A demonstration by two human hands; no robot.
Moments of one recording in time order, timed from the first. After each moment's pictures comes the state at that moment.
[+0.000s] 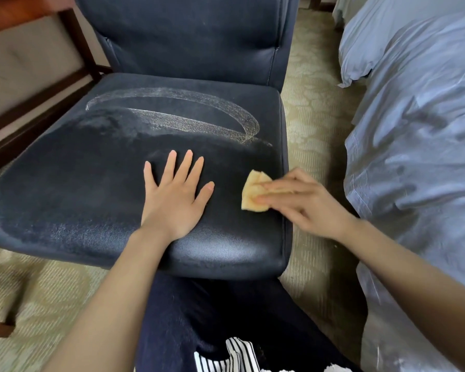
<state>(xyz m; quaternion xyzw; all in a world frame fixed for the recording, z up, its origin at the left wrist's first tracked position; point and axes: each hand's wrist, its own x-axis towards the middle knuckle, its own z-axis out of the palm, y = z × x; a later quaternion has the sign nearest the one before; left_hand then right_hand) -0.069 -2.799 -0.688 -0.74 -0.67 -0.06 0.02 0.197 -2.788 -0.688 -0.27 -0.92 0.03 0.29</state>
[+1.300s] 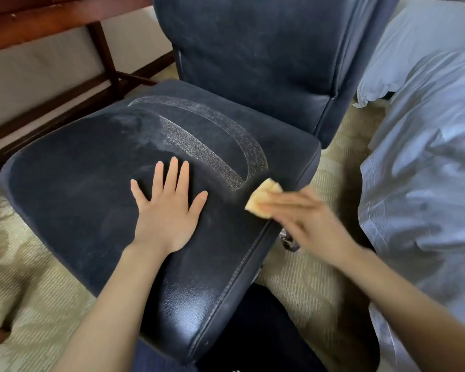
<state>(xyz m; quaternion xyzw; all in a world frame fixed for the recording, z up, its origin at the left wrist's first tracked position) -0.091 -2.782 -0.678 -0.67 -0.73 -0.10 -0.03 0.172 -2.771 -0.679 -0.39 -0.88 0.07 0.26</state>
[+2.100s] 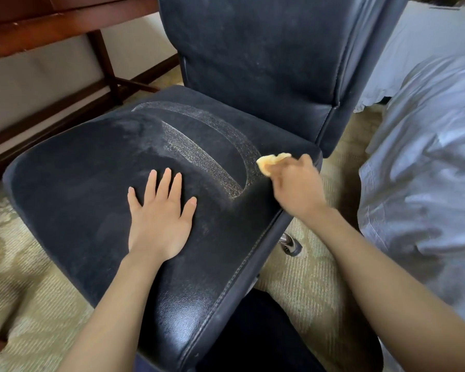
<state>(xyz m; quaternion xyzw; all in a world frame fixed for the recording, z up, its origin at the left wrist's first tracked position) -0.106 -2.780 -0.688 -0.65 -0.75 -0.10 -0.01 0.126 -2.709 -0.654 -0.61 -0.78 -0.07 0.10</state>
